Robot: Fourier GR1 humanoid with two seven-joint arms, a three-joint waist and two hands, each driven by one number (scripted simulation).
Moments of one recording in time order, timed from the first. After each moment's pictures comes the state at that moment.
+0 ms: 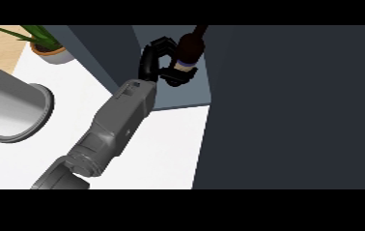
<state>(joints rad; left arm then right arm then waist) -1.07 0.01 -0.17 -0.22 0.44 0.35 -0.50 0.24 -0.58 0.68 -2.50 0.01 -0.56 0.07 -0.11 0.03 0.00</state>
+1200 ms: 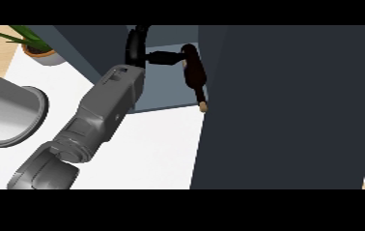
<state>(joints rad) -1.18 0.08 -0.13 -0.10 0.41 0.38 -0.58 0.27 -0.59 0.69 -2.49 -0.01 -0.50 -0.01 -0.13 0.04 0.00</state>
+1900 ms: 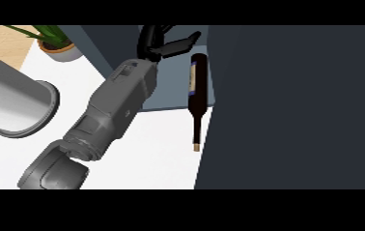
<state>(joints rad) -1.22 0.03 -0.06 -0.16 0.47 0.14 -0.62 0.31 -0.61 0.66 -2.50 -0.01 -0.51 0.00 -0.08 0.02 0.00</state>
